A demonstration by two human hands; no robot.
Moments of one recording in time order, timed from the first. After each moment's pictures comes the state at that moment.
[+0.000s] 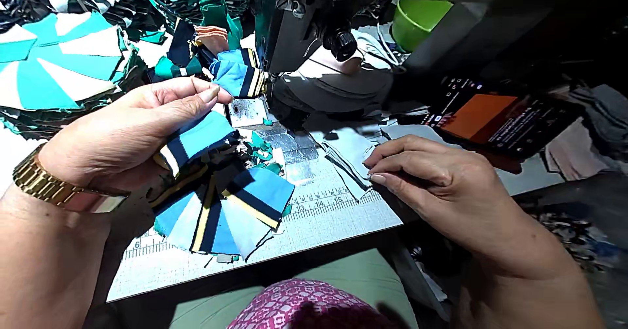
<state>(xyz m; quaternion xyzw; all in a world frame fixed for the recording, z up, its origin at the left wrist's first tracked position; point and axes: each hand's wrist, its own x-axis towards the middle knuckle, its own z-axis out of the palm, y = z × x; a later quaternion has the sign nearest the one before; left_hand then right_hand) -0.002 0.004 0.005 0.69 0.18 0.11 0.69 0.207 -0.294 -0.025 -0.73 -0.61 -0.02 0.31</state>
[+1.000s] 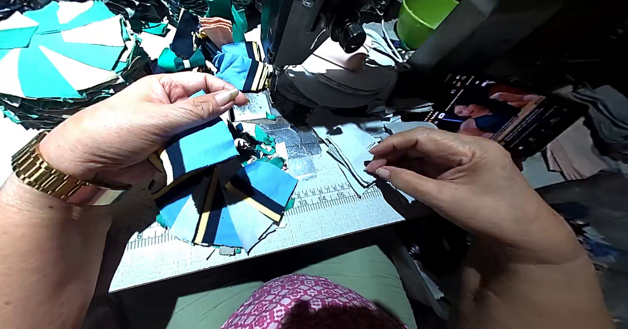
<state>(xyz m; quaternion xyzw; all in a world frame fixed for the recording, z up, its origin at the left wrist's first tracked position) -0.005 0.005 0.005 0.72 0.14 0.09 0.67 0.204 -0.290 -0.016 -0.72 -0.54 0.10 0.41</state>
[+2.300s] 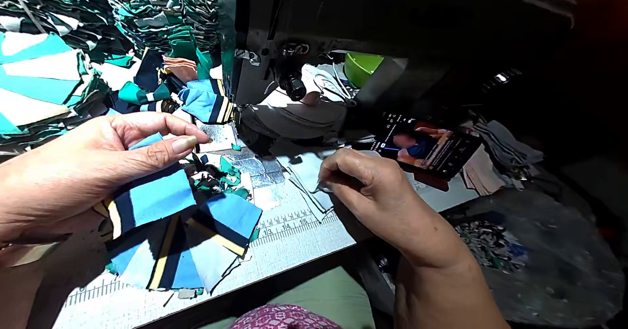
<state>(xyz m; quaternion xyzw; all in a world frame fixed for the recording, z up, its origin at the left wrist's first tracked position) -0.004 0.003 0.006 0.74 0.14 0.11 0.65 0.203 -0.266 -0.012 -0.74 -0.60 -0.03 0.29</state>
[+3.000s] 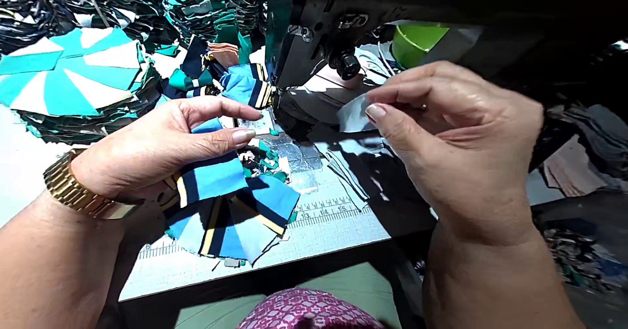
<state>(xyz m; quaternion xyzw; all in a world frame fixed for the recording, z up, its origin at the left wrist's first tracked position) -0.006 0.003 0.007 0.73 0.11 0.07 0.67 0.195 -0.225 0.010 -0.66 -0.56 -0.12 0.48</state>
